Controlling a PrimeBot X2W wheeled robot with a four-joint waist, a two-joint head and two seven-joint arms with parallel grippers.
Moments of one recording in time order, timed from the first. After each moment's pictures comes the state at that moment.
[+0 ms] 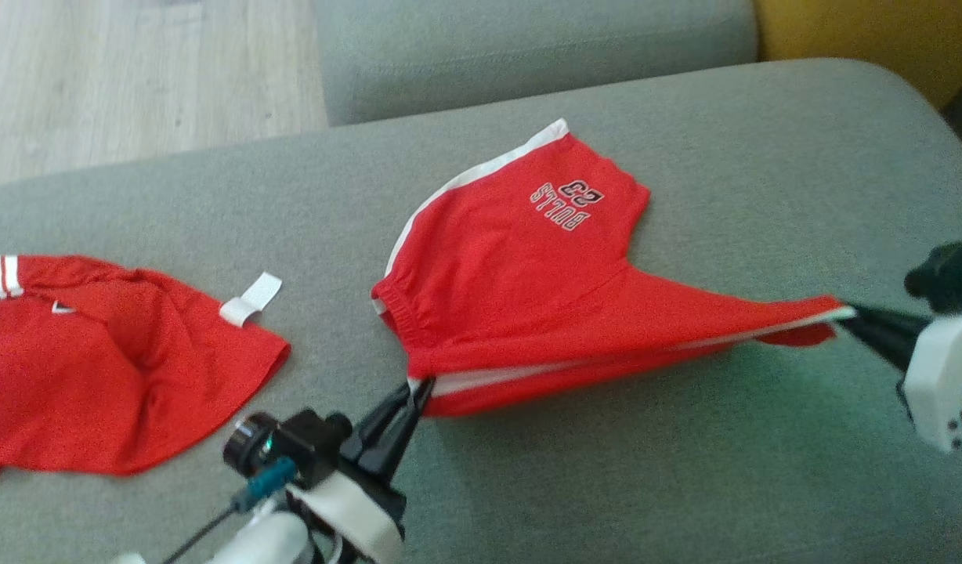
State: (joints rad) left arm -0.28 0.38 -0.87 0.25 -0.59 0.00 -0.19; right arm -0.67 -1.02 1.20 0.23 0.90 0.13 0.14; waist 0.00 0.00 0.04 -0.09
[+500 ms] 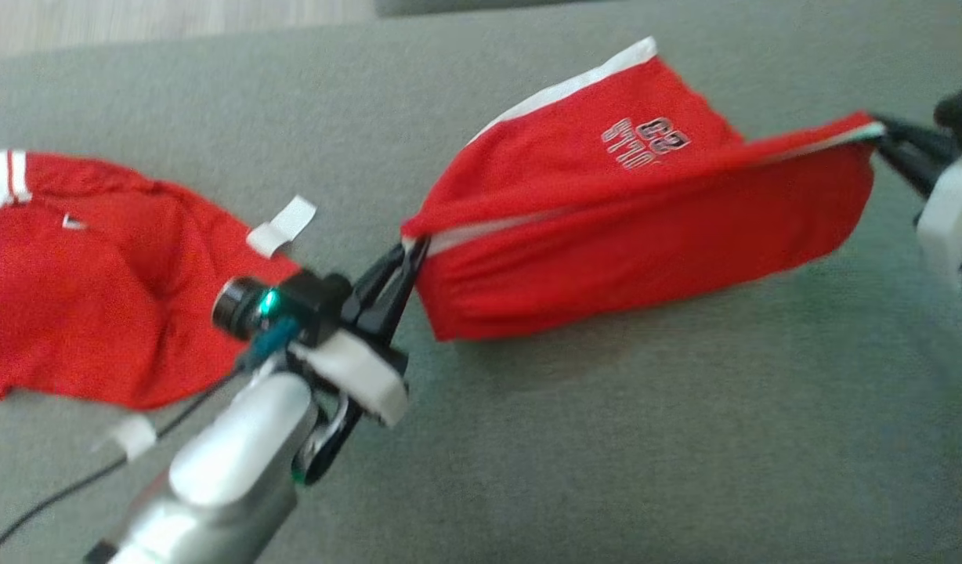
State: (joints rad) left arm -0.55 0.32 -0.84 0.35 -0.59 0.01 -0.14; right arm -0.94 -0.93 1.13 0.36 0.70 0.13 0.13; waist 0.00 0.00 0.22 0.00
